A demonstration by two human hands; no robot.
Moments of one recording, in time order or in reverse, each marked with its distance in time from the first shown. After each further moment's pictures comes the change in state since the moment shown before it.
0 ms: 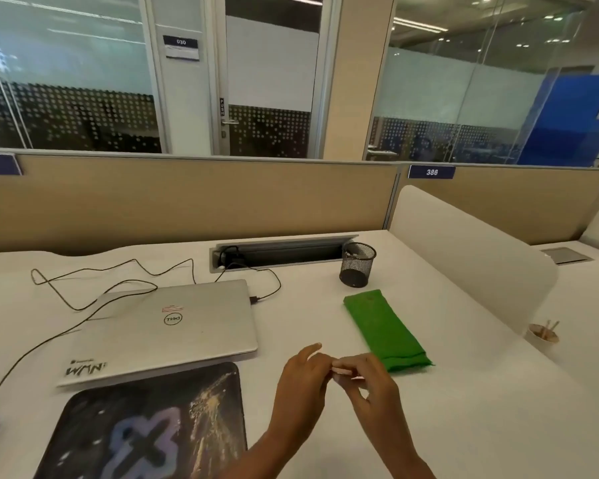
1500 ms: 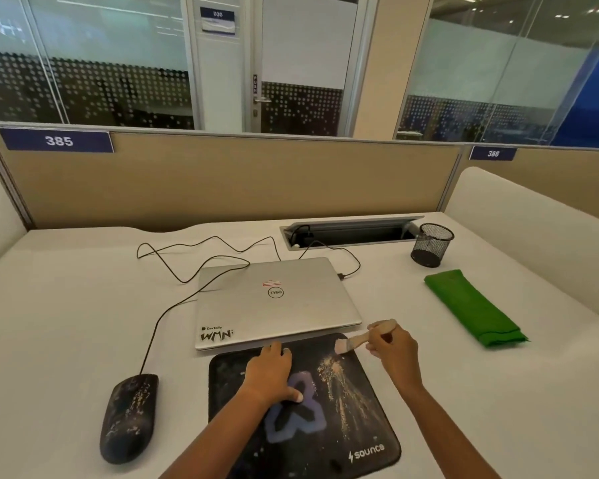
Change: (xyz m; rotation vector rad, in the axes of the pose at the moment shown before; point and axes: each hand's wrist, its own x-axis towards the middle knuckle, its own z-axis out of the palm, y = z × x) left_hand -0.090 -0.201 -0.120 0.283 -0.816 -0.387; right_hand 0.018 -0.056 0.160 0.011 0.038 0.575
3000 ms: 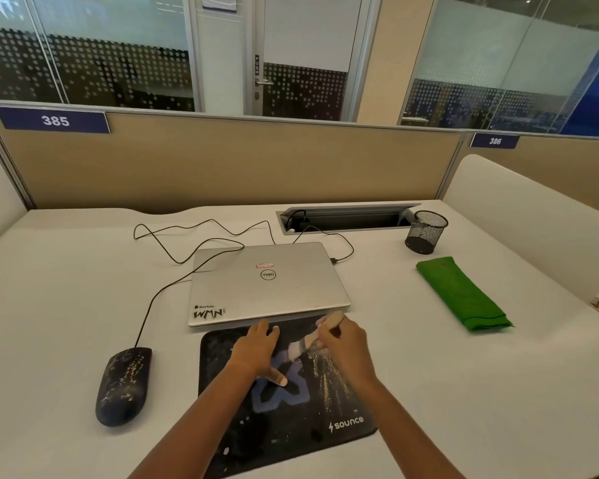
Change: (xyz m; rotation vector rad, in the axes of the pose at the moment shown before) left_hand -0.001 0.000 0.000 -0.010 -0.076 -0.033; right_hand -0.040 -0.024 0.024 0.010 -0.277 -0.062
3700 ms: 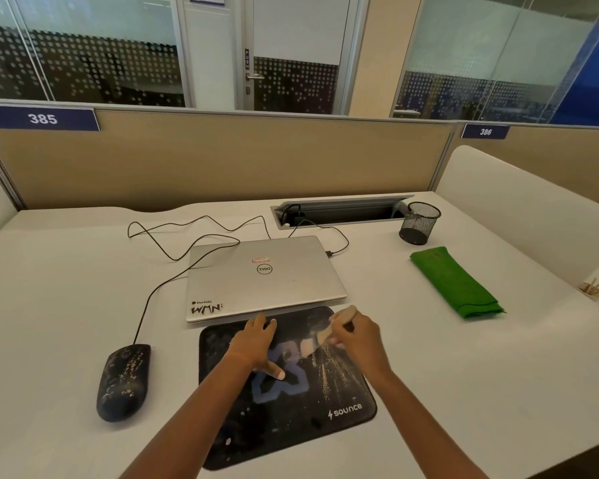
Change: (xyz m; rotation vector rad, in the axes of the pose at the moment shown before) left_hand -0.003 -0.003 -0.001 -0.023 -0.027 0.032; right_hand -0.005 0.009 -0.021 -0.034 0.011 0.024
